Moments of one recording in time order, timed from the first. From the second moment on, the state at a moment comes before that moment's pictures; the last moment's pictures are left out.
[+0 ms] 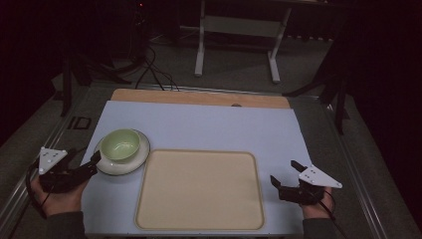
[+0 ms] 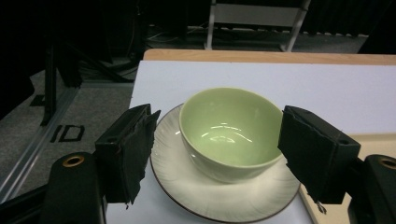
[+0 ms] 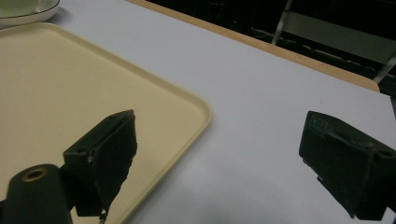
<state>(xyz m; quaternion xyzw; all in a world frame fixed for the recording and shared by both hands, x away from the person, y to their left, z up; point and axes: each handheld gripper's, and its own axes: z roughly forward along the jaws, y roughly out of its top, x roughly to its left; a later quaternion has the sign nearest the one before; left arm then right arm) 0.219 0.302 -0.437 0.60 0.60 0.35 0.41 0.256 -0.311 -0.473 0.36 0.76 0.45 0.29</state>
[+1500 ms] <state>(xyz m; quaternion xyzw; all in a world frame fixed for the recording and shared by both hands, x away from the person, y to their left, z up) 0.278 0.311 -0.469 0.59 0.63 0.32 0.39 0.256 -0.311 -0.473 0.36 0.76 0.45 0.29</state>
